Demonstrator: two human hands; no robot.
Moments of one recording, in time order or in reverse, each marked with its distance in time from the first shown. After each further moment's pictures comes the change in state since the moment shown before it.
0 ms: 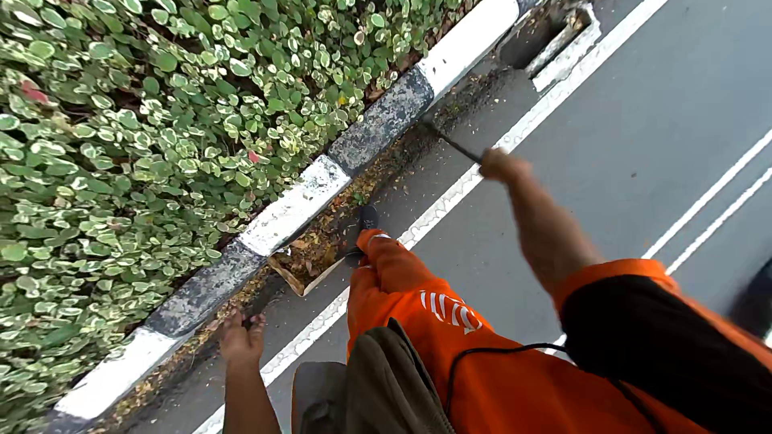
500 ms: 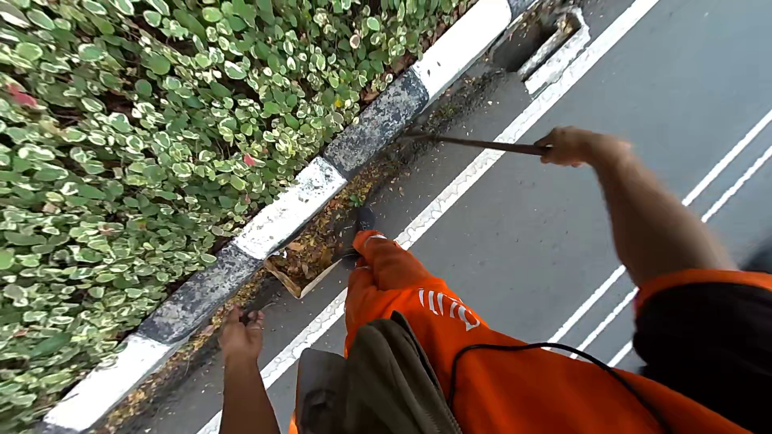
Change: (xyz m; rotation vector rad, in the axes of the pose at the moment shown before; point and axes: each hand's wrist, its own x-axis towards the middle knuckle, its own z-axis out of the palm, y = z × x) left_hand 0.010 0.006 0.018 0.000 -0.010 0.004; right_hand -0.018 0.118 -0.088 -0.161 0.035 -0.060
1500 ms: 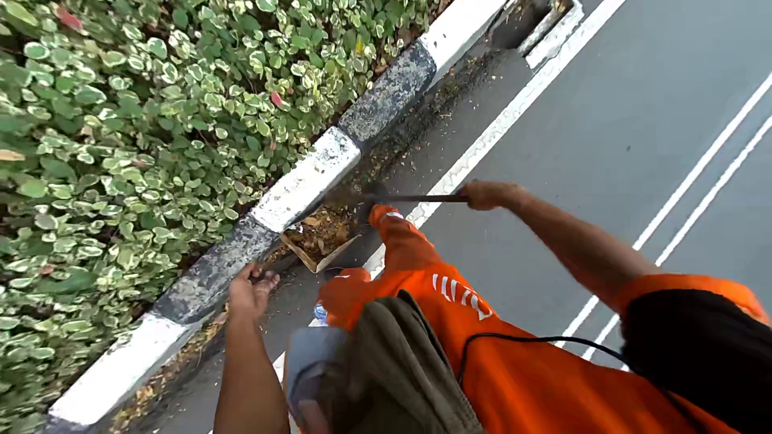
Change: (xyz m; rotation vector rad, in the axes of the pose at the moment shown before) left_hand 0.050 -0.011 -0.126 0.093 -0.349 0.028; right_hand -0.118 -0.214 0.293 -0.162 -0.150 -0.381
